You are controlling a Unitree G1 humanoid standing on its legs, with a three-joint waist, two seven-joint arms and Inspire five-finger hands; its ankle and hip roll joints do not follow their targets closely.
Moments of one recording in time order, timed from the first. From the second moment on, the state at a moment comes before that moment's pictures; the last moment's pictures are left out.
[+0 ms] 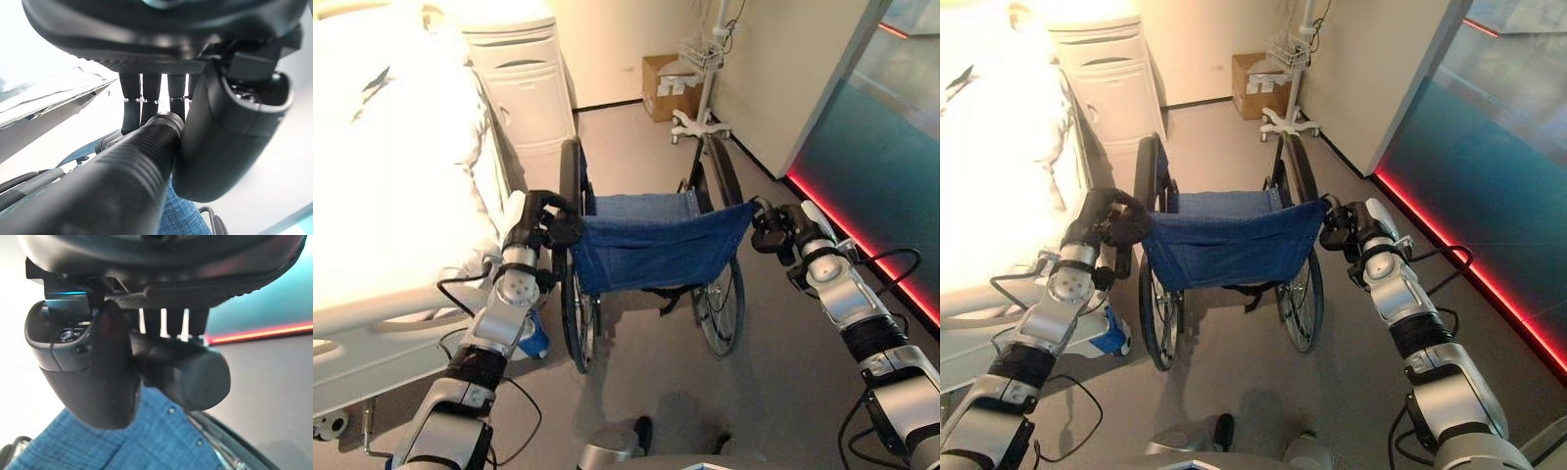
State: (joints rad) left arm -0.43 0.56 -0.21 0.37 0.00 0.08 0.24; right arm -0.58 -0.59 0.32 0.50 -0.11 0.34 -0.06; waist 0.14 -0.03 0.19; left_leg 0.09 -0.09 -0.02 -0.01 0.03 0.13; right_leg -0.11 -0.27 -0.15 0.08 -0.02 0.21
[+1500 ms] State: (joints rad) left arm -0.32 0.49 -0.19 0.27 -0.04 0.08 0.26; right arm -0.53 -0.62 0.27 0.53 -0.10 0.28 -0.05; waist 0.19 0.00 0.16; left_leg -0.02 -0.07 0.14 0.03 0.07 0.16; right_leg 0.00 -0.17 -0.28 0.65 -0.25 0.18
